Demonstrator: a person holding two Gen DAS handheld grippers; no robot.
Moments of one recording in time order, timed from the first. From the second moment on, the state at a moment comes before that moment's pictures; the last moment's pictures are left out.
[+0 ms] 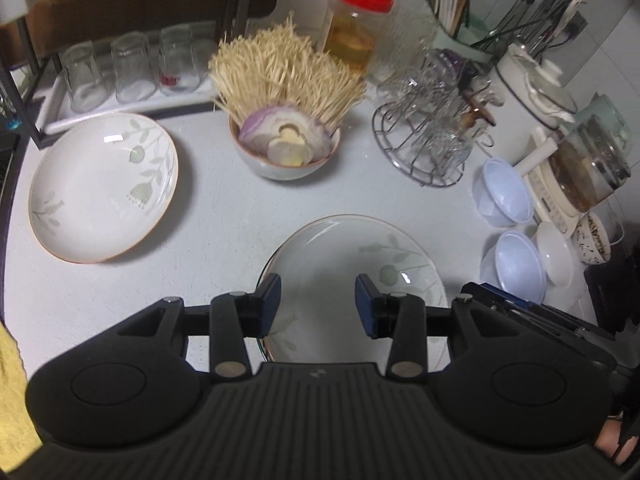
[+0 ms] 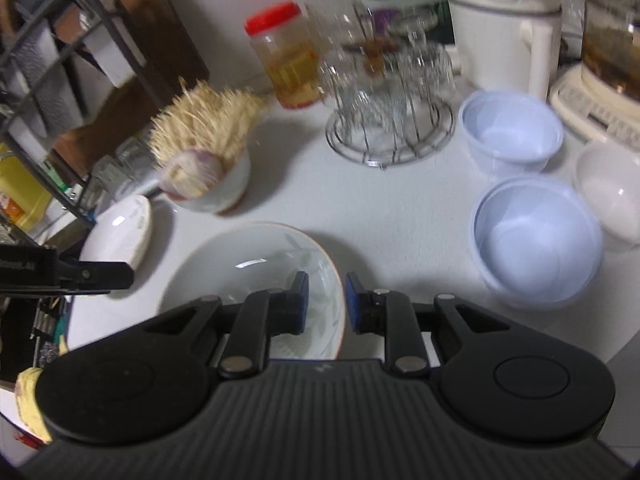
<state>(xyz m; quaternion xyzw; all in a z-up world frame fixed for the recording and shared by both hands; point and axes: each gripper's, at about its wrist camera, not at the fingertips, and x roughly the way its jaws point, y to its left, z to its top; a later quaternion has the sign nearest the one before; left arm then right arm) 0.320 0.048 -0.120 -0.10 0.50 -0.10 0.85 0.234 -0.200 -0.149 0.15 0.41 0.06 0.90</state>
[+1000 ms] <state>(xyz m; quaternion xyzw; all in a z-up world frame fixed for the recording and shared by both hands) 0.194 0.127 -0.063 -0.10 0.41 -0.12 0.90 0.134 -0.113 -0.061 0.11 0.34 0.12 0.93</state>
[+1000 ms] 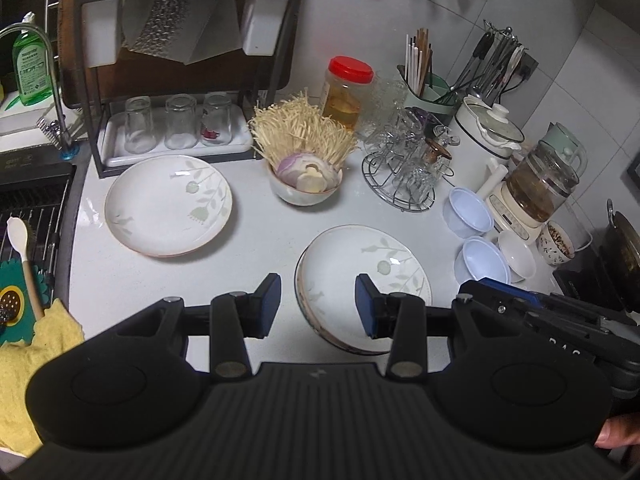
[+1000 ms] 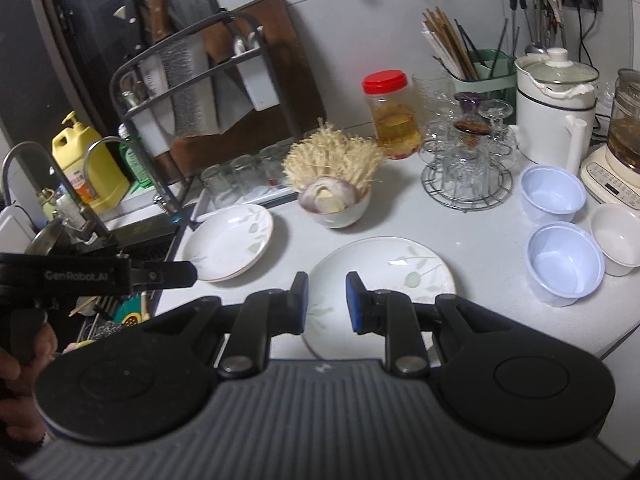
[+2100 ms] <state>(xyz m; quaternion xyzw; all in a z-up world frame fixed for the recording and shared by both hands) 0.201 0.249 -0.084 -0.12 0.41 -0.12 0.89 0.127 0.008 -0.079 0.11 0.38 0.10 0.91</state>
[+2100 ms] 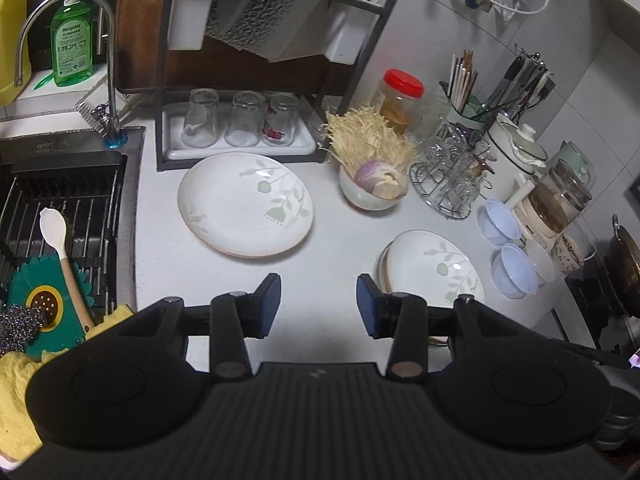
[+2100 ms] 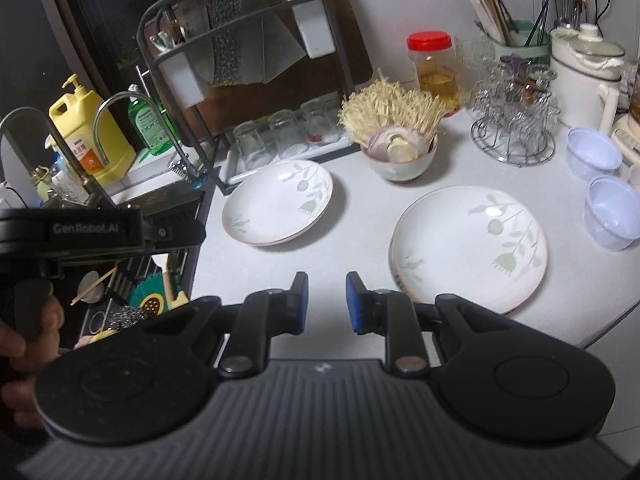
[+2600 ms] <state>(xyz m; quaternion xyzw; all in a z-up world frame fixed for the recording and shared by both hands) 0.261 0.294 -0.149 -0.15 0.46 -0.03 0.88 0.203 0.015 -0.115 0.12 0.41 0.14 0.89</state>
